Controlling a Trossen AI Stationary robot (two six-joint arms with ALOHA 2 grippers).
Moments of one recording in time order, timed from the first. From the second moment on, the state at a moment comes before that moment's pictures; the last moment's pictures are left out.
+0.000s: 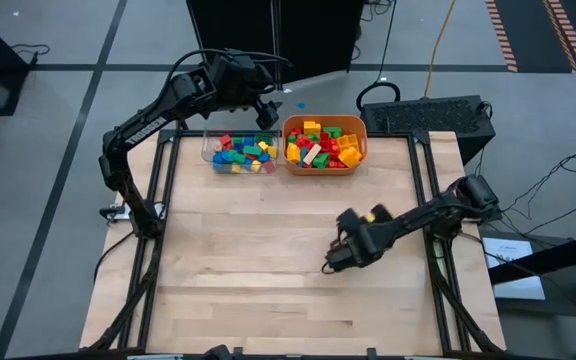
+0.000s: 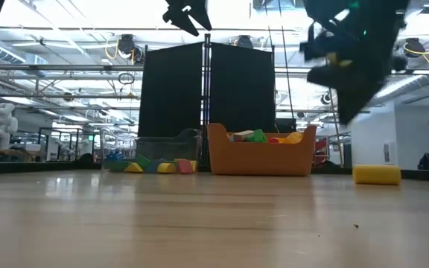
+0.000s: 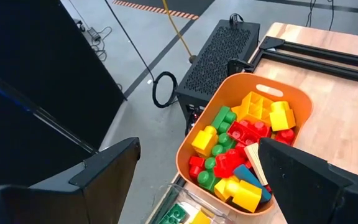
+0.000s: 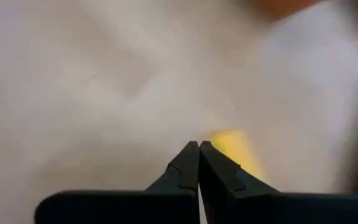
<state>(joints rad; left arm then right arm) 0.48 1.72 2.08 -0.93 -0.19 0.12 0.35 1.74 1.20 -1.23 0.54 1.31</state>
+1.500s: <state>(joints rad) 0.48 1.72 2.08 -1.13 -0.04 0.03 0.45 1.86 1.07 -1.08 0.20 1.97</state>
